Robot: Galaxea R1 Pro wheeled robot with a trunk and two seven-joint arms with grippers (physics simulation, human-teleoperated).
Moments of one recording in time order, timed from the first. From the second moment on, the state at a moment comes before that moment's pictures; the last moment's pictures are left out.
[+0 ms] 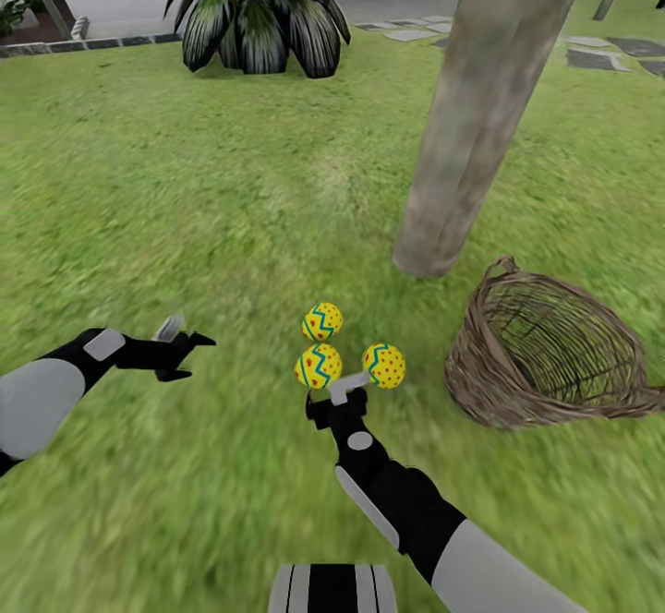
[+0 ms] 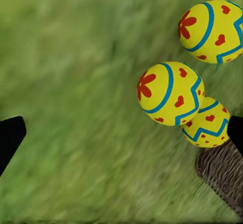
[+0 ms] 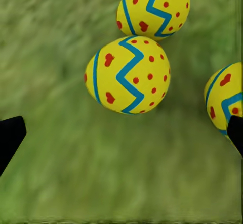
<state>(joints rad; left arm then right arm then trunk) -1.31 0.33 0.33 -0.02 0.34 0.86 -0.30 -0.66 0.13 0.75 -0.97 -0.34 0.25 -0.43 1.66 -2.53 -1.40</state>
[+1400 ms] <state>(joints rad) -0.79 0.21 0.31 -0.02 0.17 -0.17 -0.29 -0.53 0.05 0.74 -0.91 -0.33 0.04 -0.44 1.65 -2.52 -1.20</state>
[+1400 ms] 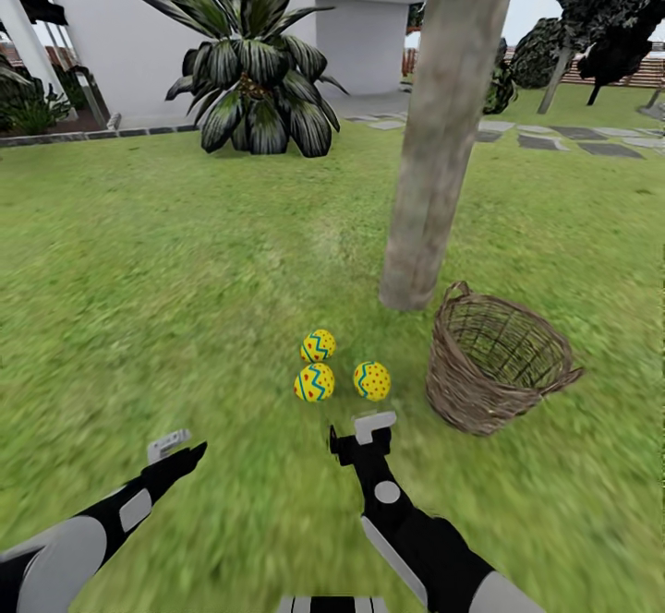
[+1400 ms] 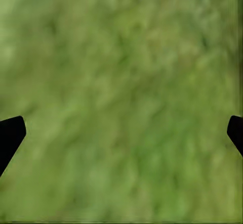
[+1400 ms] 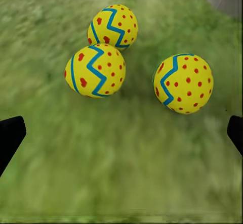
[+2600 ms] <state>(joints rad) -0.58 0.10 0.31 -0.02 0.18 -0.20 -0.07 -0.40 -0.04 0.73 -0.19 -0.55 -0.53 -0.41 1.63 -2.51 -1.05</state>
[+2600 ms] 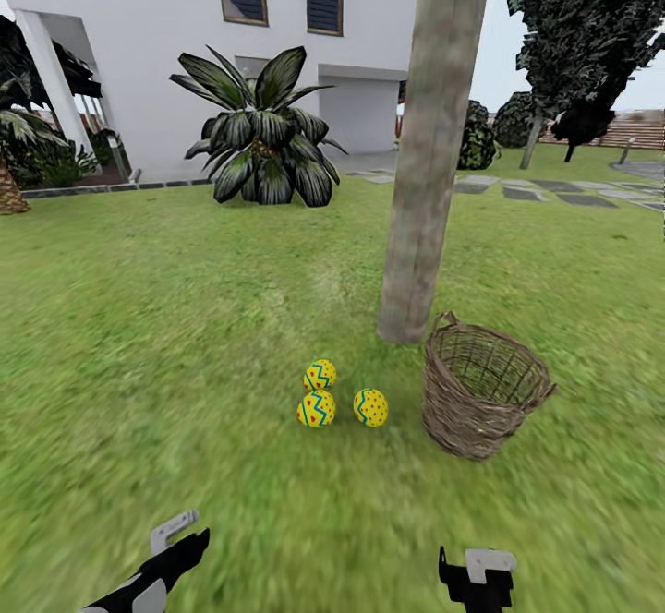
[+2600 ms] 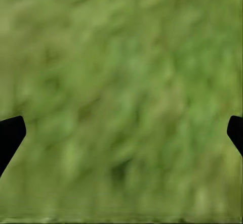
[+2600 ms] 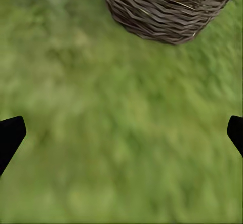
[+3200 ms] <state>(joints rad) -0.58 0.11 0.32 -0.02 0.19 -0.02 -0.07 -0.40 -0.04 0.73 -0.12 -0.54 -0.53 -0.41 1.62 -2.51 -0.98</state>
